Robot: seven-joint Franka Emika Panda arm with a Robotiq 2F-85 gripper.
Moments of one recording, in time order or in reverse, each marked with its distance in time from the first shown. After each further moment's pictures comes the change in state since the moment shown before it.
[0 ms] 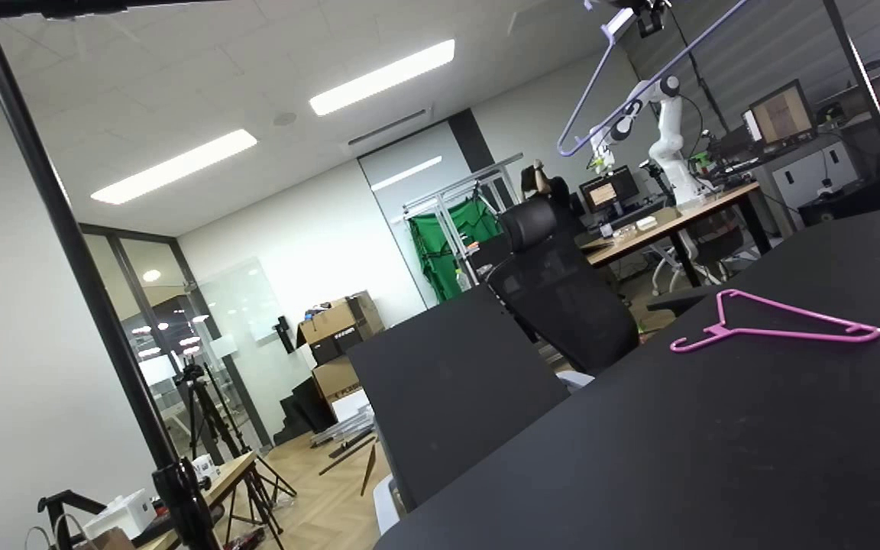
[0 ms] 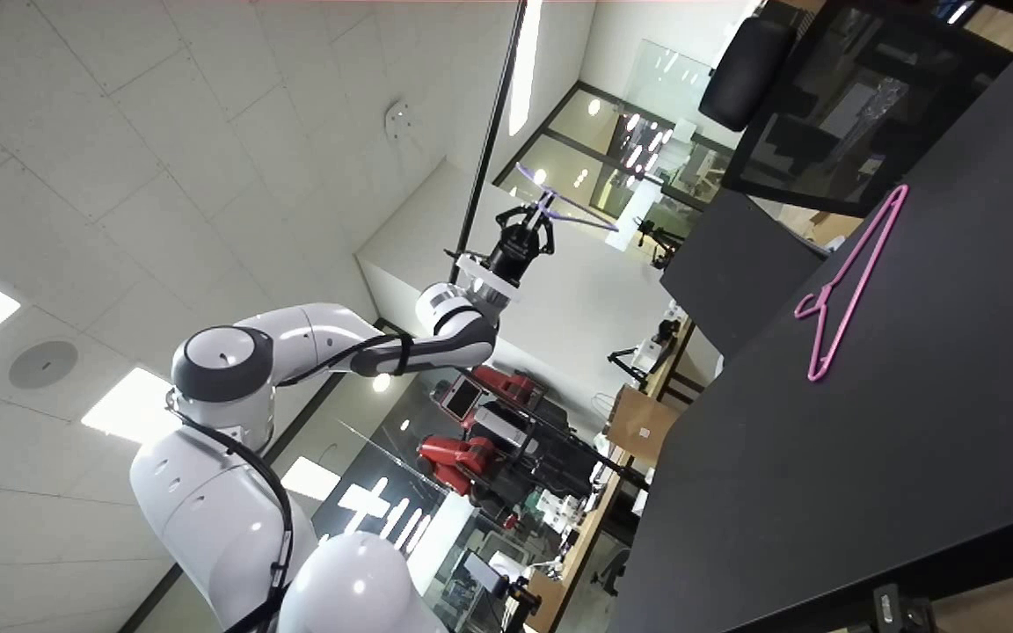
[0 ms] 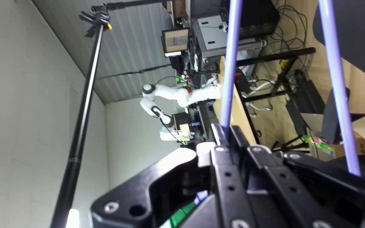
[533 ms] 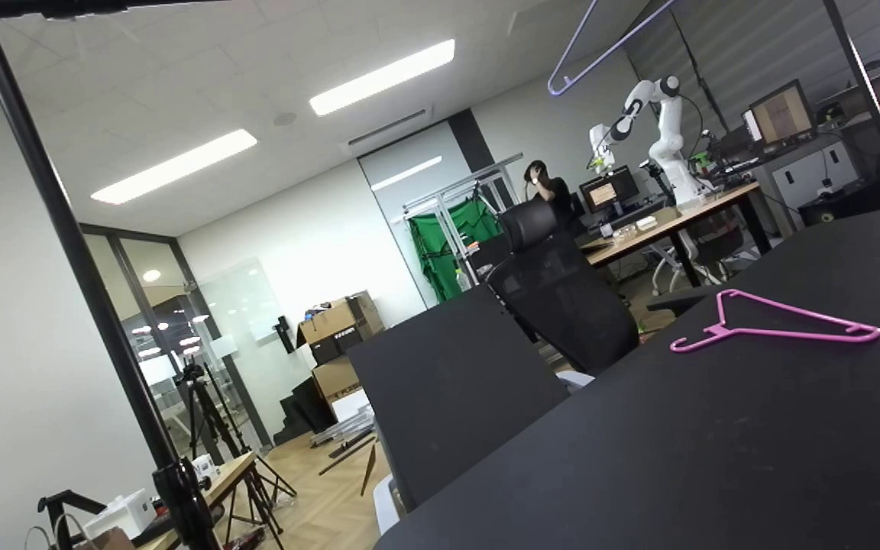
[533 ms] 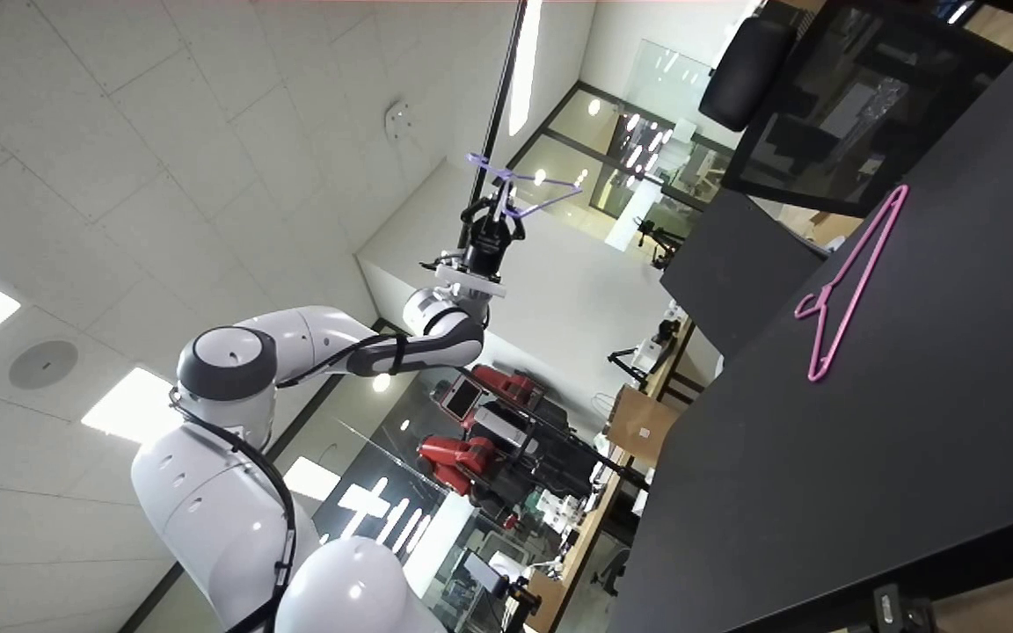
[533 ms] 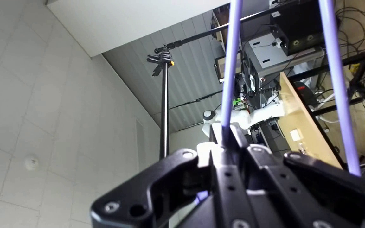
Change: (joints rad) arm -0.069 0.004 0.138 0.075 -0.053 -0.270 0.126
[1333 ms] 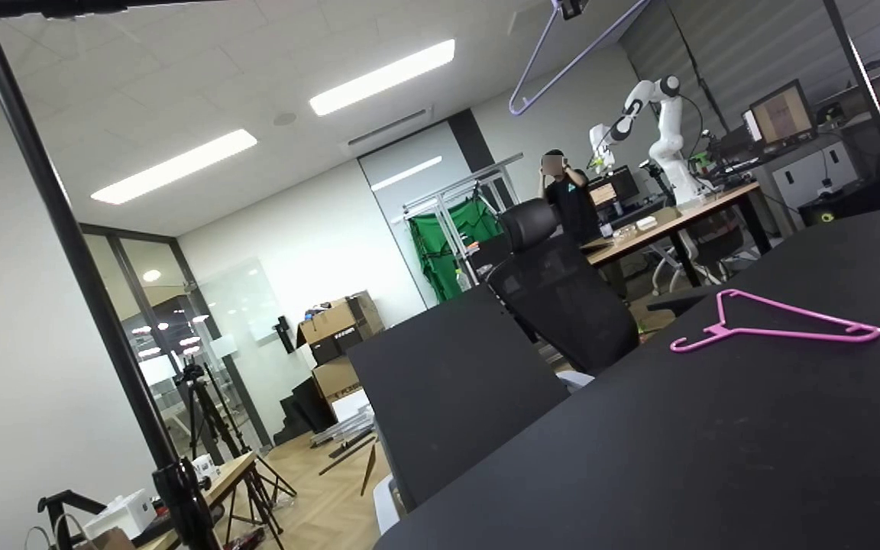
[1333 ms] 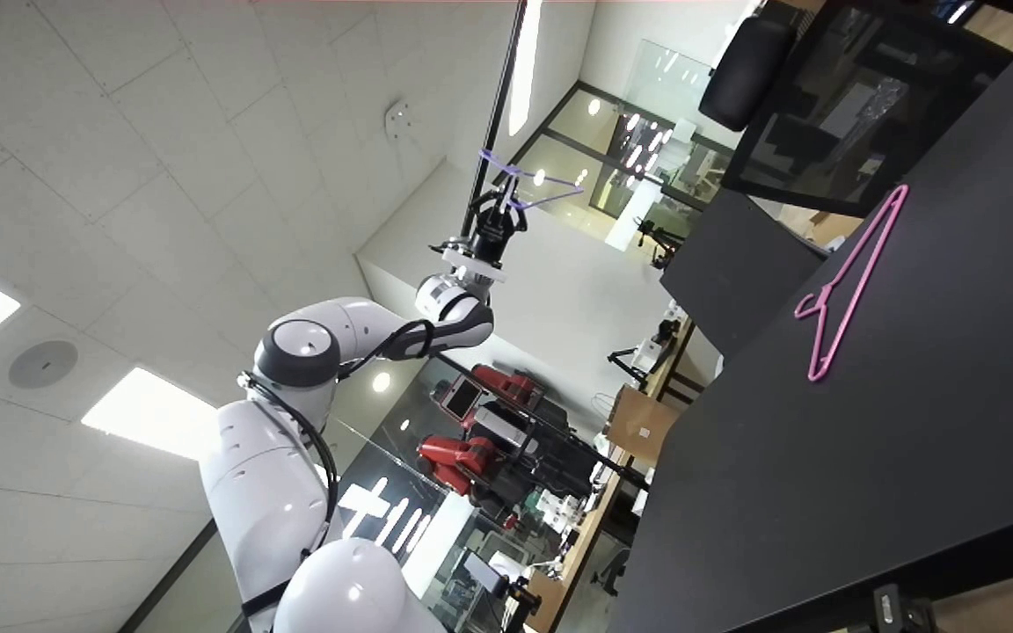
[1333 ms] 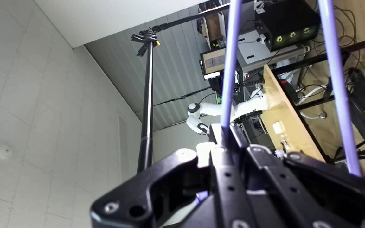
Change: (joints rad) arm -0.020 0.249 0.053 0.412 0.036 0.002 -0.205
